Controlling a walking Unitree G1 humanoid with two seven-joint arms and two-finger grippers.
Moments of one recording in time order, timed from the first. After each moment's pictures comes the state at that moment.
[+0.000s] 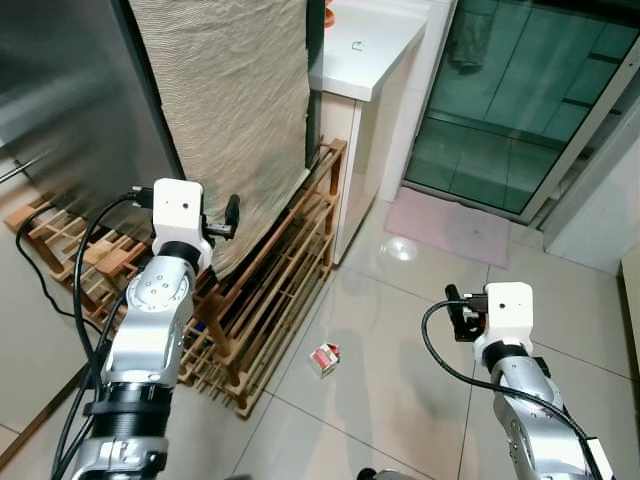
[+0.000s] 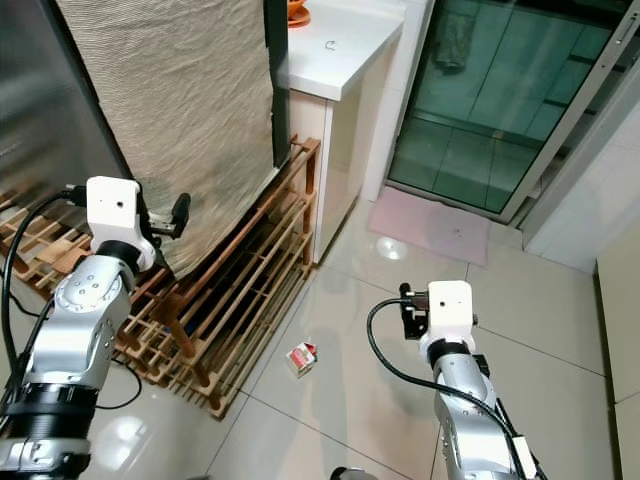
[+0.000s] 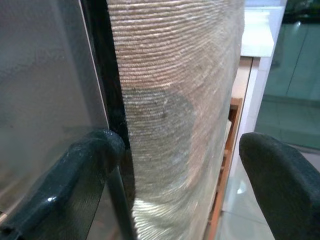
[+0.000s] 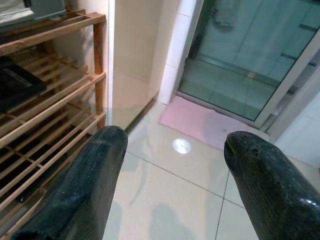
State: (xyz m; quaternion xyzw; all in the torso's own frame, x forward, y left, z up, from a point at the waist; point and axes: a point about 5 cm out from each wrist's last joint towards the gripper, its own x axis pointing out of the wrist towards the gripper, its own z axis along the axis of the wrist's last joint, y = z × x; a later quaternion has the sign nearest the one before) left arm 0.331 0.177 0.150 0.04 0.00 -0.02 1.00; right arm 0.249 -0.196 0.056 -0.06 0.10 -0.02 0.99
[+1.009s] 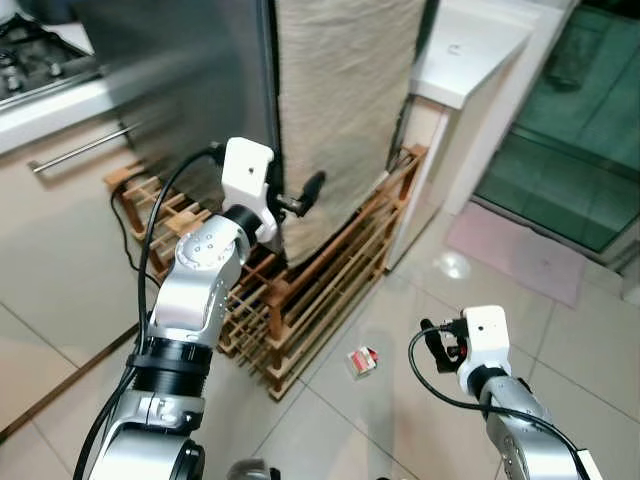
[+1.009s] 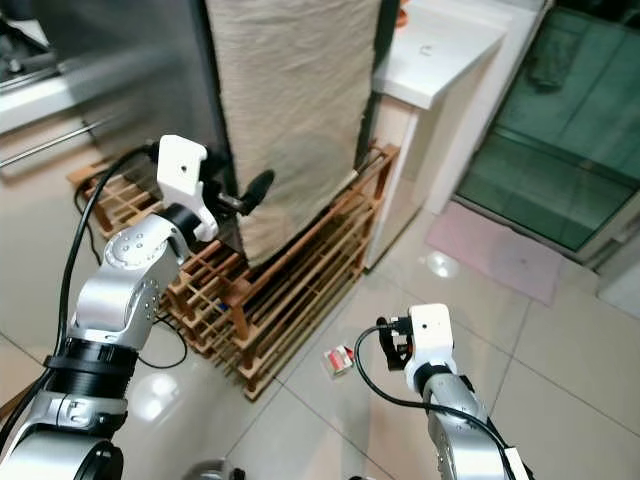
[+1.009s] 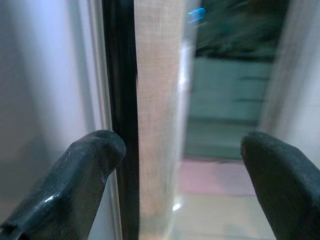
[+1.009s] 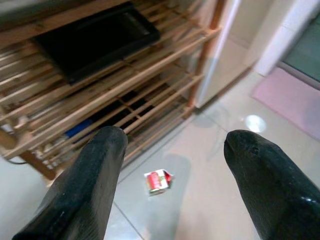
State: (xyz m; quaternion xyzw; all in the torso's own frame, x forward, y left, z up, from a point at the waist) left arm 0.331 0.088 0.198 0.01 -0.07 -0.33 0.94; right arm 0.234 -0.181 0.020 -0.02 0.21 0.07 0.98
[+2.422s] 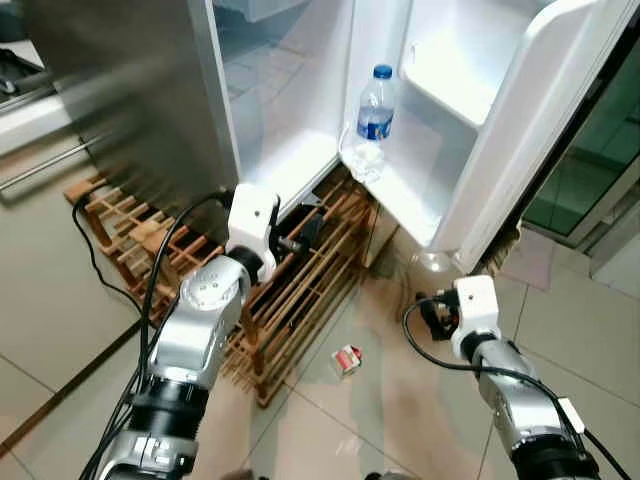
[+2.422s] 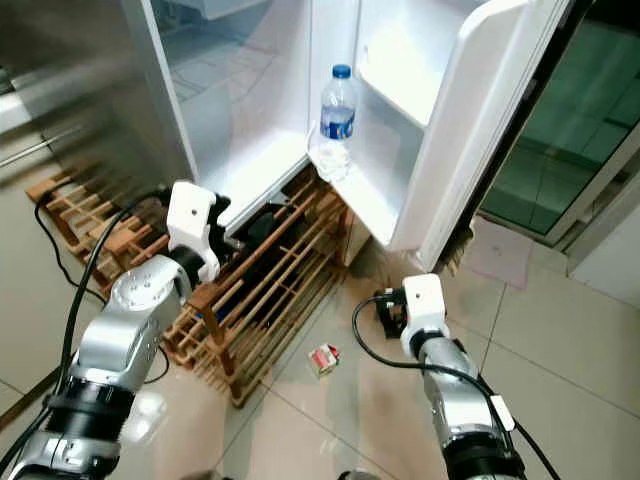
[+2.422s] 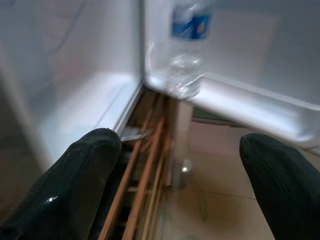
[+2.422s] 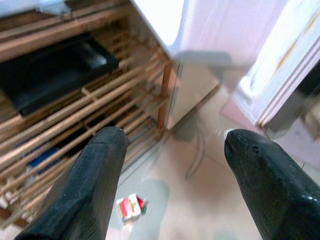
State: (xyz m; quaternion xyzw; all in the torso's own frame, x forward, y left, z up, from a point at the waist) left arm 0.315 0.126 0.127 0.02 0.03 -0.19 0.98; right arm 0.281 -0.186 0.035 -0.04 0.15 0.07 0.98
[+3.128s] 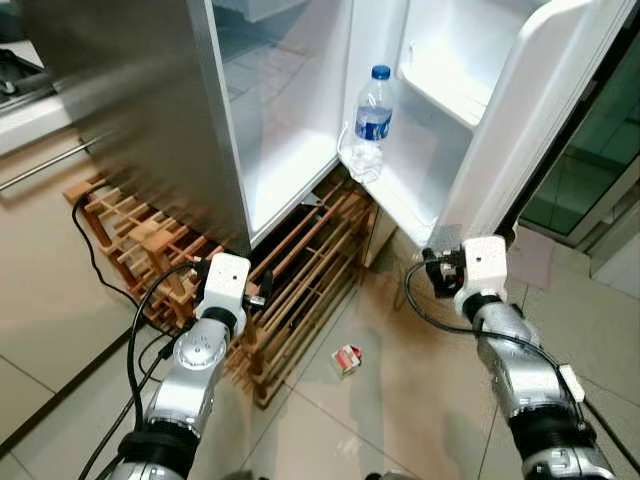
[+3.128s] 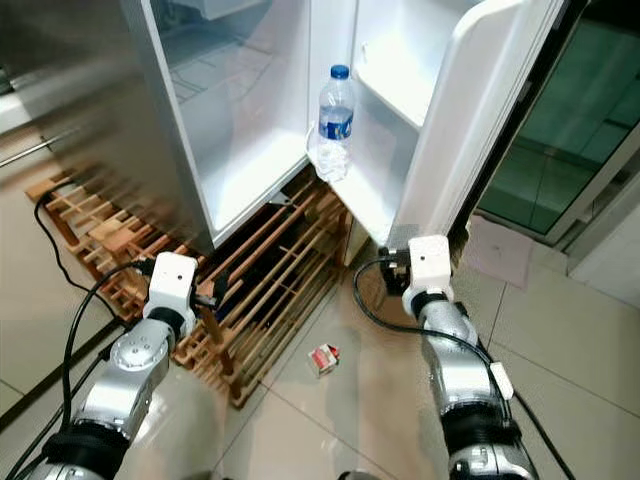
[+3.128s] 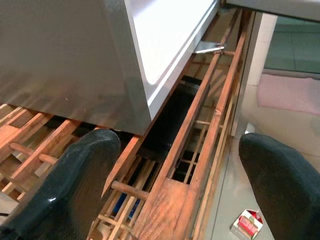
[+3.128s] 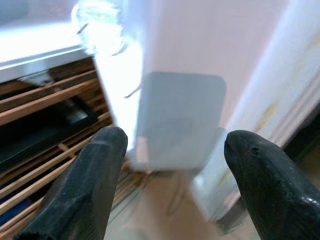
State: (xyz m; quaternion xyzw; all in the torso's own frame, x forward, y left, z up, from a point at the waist) left arm 0.294 0.160 0.049 0.10 0.10 -0.07 0.99; right arm 0.316 -0.195 0.079 -0.06 0.07 0.03 1.00
